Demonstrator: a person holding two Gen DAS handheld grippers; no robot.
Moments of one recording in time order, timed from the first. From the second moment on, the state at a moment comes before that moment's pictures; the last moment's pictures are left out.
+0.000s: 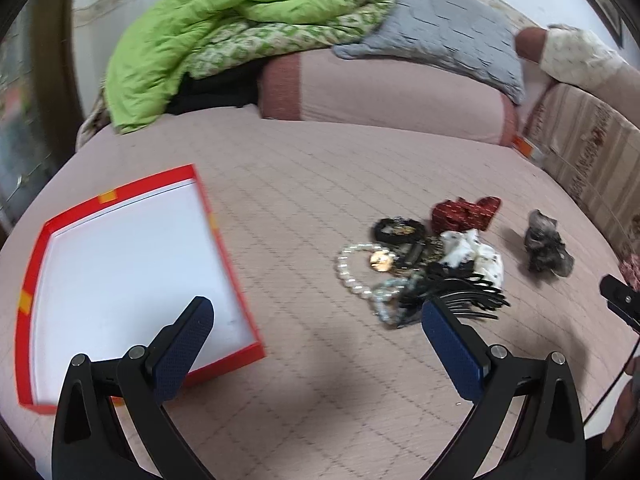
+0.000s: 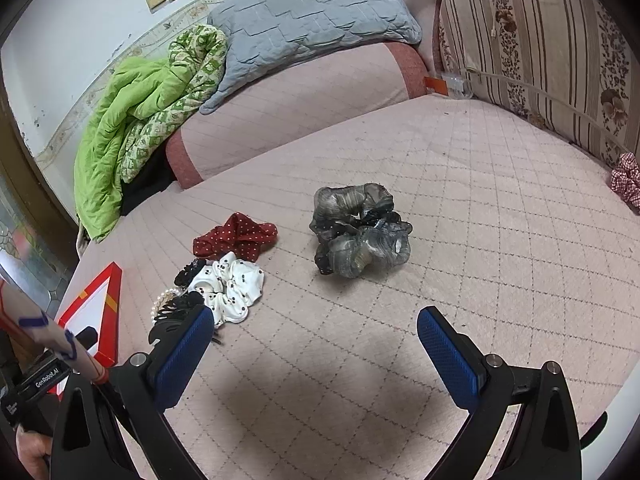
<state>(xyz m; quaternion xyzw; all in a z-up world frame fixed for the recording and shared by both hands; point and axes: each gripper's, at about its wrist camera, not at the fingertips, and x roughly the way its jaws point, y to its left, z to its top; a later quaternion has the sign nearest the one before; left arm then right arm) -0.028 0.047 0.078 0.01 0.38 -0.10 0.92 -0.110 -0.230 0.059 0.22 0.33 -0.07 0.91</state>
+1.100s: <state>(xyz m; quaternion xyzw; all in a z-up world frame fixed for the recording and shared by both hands) 0.000 -0.083 0.021 0.16 0.41 -0.27 0.86 -0.087 -0.288 0.041 0.29 0.33 -0.12 0.89</state>
